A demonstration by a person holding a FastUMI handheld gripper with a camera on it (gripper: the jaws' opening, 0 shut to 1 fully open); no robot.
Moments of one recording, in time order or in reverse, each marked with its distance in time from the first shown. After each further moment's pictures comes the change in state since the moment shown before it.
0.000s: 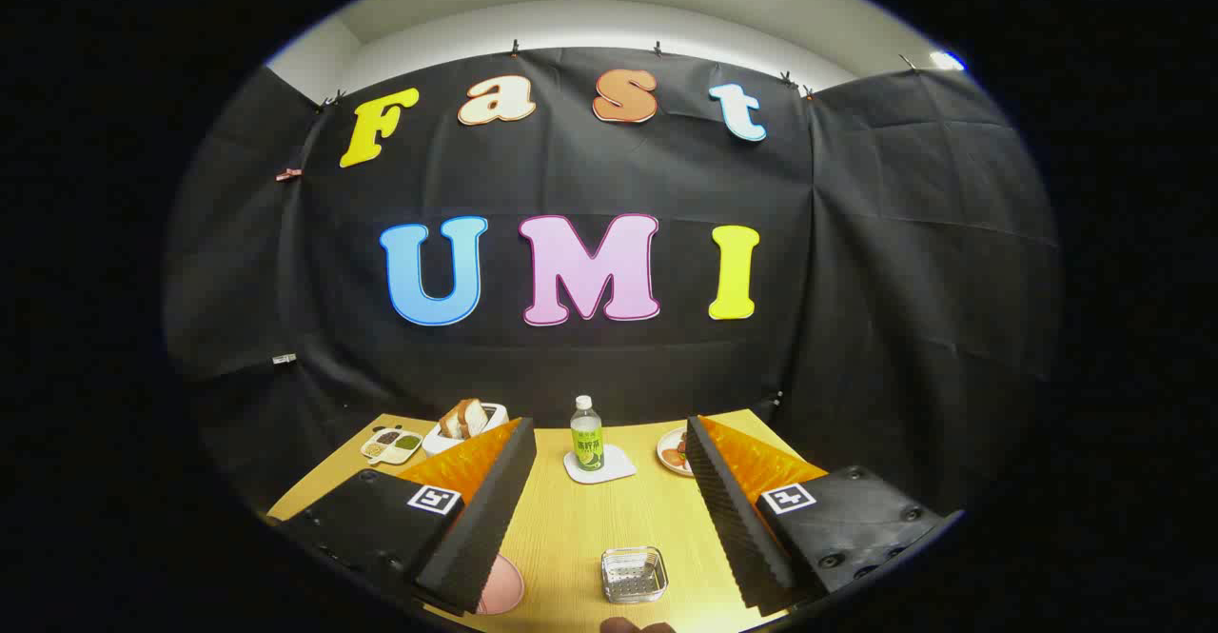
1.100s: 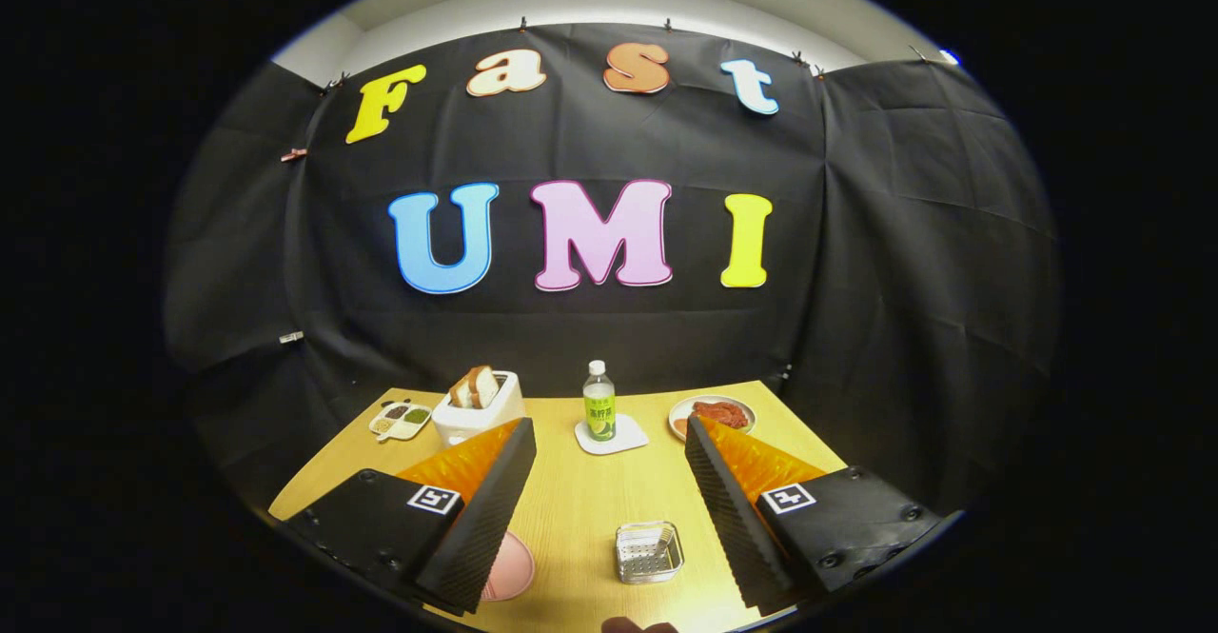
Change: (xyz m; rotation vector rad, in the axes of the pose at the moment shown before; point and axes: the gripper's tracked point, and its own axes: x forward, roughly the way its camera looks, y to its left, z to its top) arm -0.002 0.025 -0.040 -0.019 0.115 0.038
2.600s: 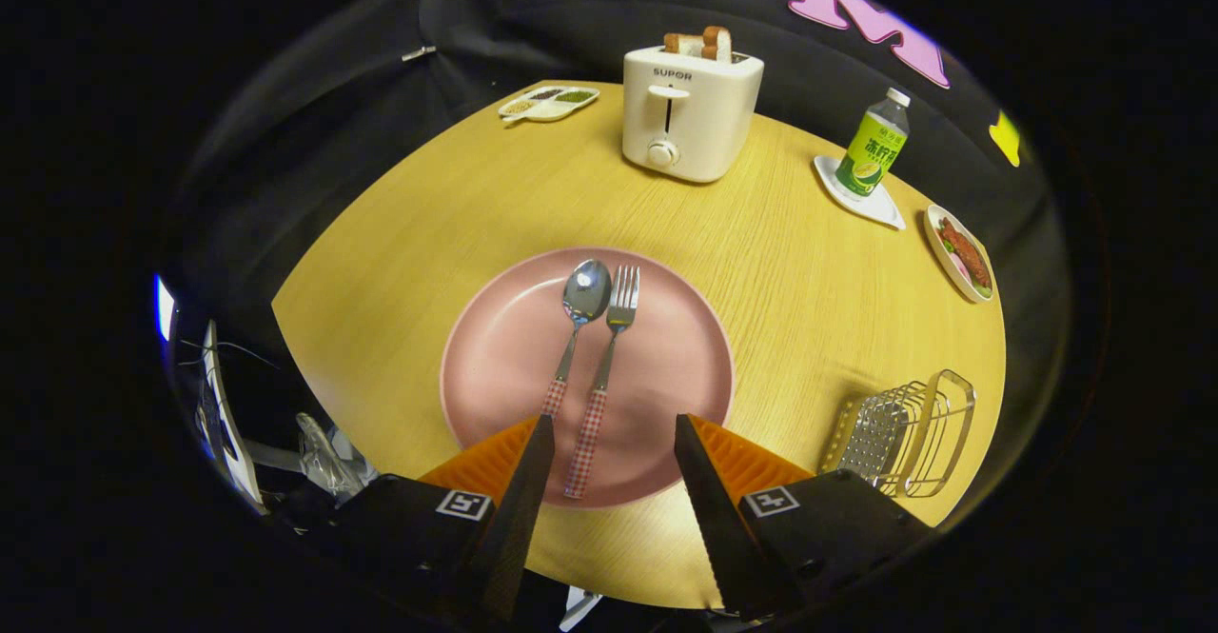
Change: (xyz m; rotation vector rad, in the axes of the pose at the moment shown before) arm 0.023 0.160 -0.318 -0.333 0.878 0.446
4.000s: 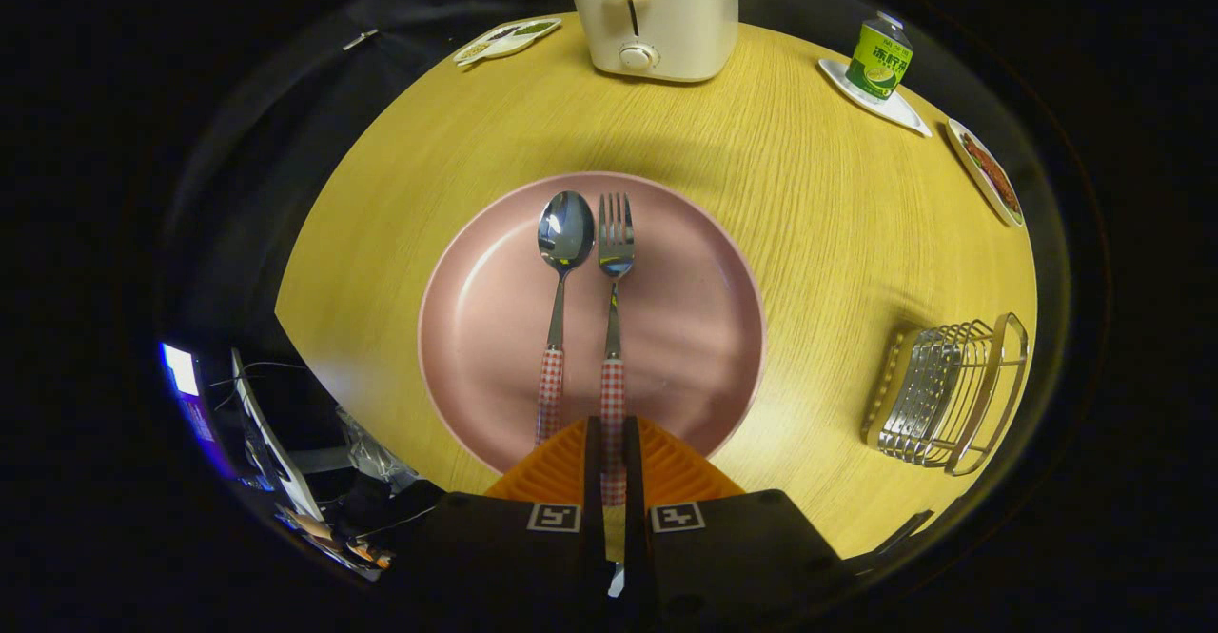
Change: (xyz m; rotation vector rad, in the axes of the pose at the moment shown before) arm 0.000 -0.001 -0.024 0.153 0.245 0.075
